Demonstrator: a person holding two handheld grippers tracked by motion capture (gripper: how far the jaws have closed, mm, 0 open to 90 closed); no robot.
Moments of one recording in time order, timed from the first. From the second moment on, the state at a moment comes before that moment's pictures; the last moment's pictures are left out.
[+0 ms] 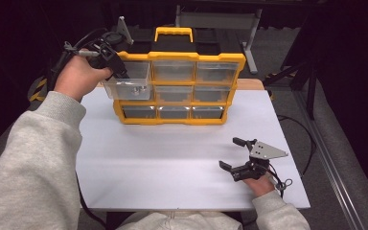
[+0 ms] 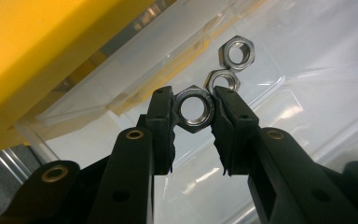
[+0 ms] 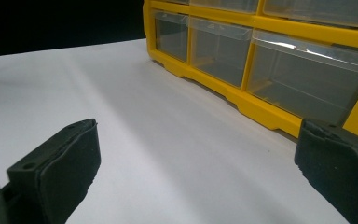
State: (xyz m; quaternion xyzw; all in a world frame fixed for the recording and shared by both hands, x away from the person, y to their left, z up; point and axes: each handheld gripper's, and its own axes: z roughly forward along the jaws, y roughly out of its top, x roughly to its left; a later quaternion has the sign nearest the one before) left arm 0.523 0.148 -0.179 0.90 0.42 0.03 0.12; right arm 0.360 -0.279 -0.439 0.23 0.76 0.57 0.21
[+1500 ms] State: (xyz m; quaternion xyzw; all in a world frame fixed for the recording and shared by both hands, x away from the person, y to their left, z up) left arm 0.375 0.228 -0.215 0.79 0.26 0.21 0.52; right arm 0.357 -0.284 -0.434 0.23 0.75 0.58 0.21
